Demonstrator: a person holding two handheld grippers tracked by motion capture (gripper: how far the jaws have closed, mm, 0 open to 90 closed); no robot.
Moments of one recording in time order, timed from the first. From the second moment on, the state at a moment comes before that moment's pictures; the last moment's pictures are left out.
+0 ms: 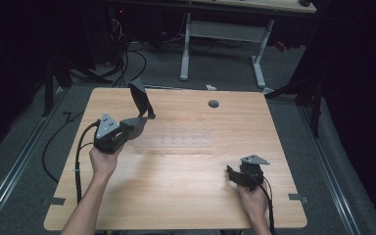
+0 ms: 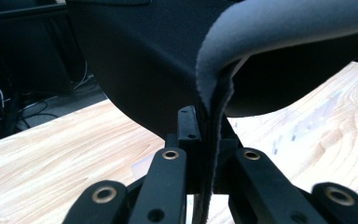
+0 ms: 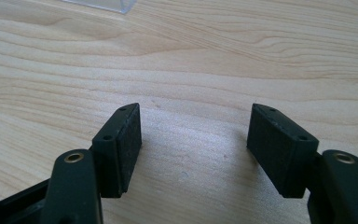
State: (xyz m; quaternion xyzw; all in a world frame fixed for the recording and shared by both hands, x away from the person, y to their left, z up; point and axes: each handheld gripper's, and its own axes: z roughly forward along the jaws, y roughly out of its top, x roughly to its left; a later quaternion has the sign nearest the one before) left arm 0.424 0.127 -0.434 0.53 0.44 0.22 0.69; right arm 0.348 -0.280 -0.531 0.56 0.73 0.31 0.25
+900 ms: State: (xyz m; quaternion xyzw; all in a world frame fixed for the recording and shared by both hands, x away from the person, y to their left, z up) left arm 0.433 0.118 -0.446 0.54 0.45 0.24 0.67; right arm 0.349 -0.280 -0.531 0.56 0.73 0.31 0.25
